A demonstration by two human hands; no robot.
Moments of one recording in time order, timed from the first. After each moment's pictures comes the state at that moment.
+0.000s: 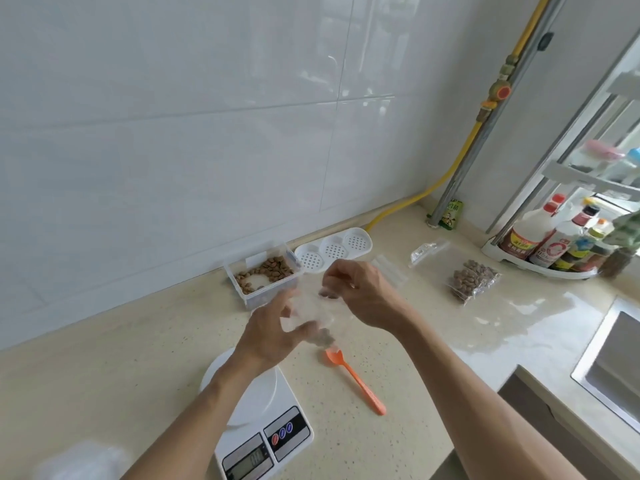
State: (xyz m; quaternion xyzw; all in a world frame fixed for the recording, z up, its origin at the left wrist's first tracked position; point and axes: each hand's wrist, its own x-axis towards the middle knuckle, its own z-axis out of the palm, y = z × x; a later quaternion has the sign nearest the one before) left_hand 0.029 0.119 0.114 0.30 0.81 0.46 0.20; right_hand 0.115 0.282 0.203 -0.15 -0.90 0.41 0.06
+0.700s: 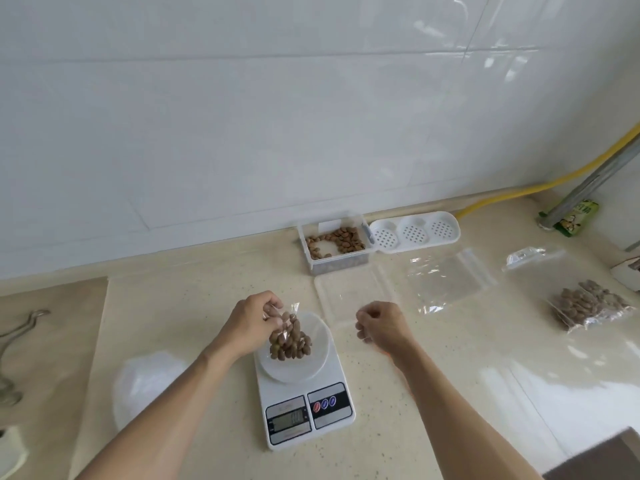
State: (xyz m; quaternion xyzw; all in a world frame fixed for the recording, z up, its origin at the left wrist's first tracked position) left_hand -0.005 0.019 0.054 0.12 0.90 0.37 0.20; right_hand 0.080 0.259 0.055 -0.32 -0.79 0.52 -0.09
